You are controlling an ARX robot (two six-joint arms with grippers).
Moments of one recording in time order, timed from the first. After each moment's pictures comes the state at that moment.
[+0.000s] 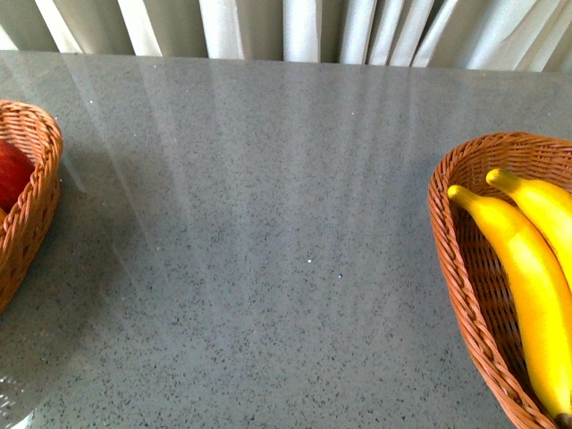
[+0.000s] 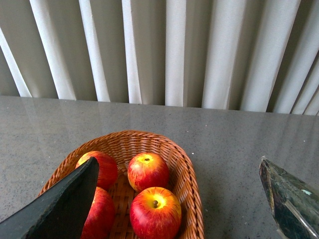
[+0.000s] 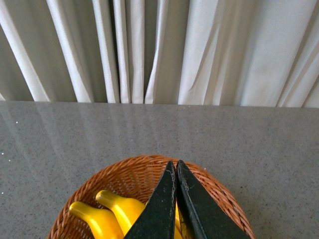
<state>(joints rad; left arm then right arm) 0.00 0.02 0.01 0.00 0.00 0.00 0.00 0.87 0.10 0.76 0.00 -0.01</state>
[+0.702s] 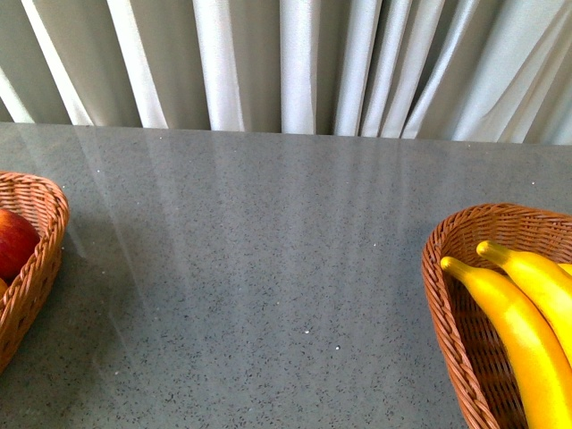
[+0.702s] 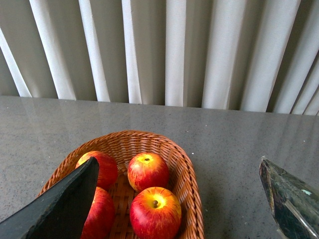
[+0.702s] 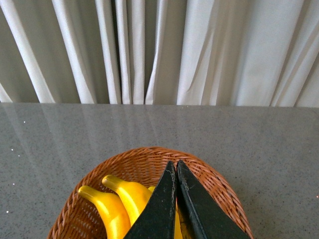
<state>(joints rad) 0.00 0.02 0.01 0.00 0.00 0.00 0.00 0.42 0.02 0.42 0.00 -0.01</state>
